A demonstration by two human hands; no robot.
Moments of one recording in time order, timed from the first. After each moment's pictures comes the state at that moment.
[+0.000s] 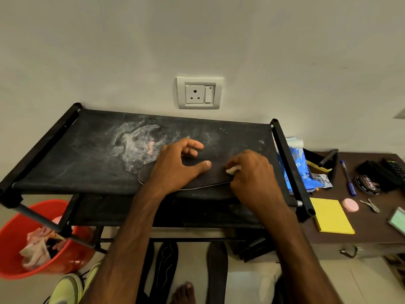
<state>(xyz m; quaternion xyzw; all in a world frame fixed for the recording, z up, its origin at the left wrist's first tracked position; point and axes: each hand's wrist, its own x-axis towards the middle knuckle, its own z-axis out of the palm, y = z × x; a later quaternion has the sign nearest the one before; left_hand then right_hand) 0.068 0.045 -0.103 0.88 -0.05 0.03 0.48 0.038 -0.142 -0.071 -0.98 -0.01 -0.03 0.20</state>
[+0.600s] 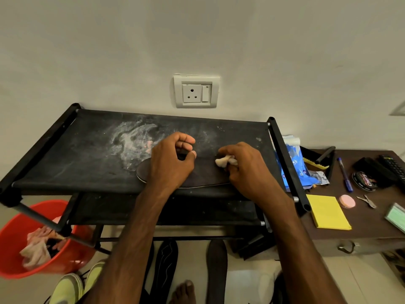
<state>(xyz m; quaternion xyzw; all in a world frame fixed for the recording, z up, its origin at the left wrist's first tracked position) 0.066 0.038 -0.100 0.86 -0.01 0.15 0.48 0.057 -0.152 -0.084 -0.96 -0.09 -0.04 0.26</state>
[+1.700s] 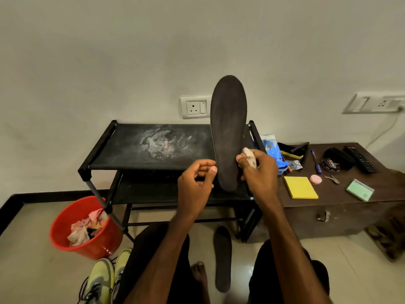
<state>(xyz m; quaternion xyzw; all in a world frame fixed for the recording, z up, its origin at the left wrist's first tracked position) -0.090 -0.003 -0.088 0.74 -0.06 0.16 0.65 -0.075 -0.166 -0.058 -0.81 0.09 -0.20 0.55</state>
